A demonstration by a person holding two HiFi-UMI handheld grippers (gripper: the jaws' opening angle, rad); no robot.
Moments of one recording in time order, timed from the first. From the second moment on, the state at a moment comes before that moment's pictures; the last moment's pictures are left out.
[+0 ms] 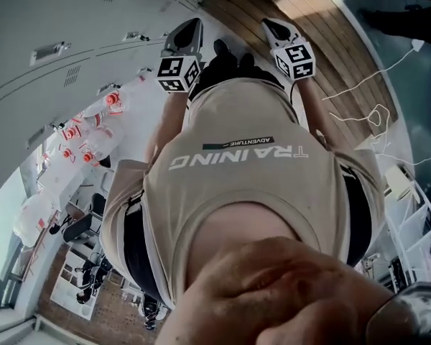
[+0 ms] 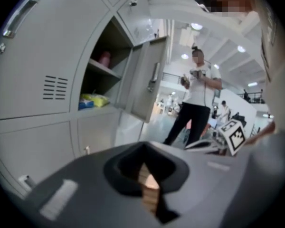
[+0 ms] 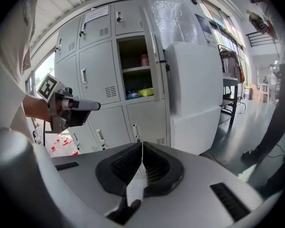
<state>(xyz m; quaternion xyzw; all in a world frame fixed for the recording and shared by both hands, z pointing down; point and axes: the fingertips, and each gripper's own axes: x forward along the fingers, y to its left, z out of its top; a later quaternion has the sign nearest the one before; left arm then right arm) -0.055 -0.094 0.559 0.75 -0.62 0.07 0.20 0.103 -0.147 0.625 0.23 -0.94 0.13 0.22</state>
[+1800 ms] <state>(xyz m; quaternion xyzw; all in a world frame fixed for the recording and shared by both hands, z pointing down) -0.041 -0.246 0.471 0.55 -0.81 0.01 0.18 0.038 -0.335 0.451 -0.09 -0.99 0.04 0.09</state>
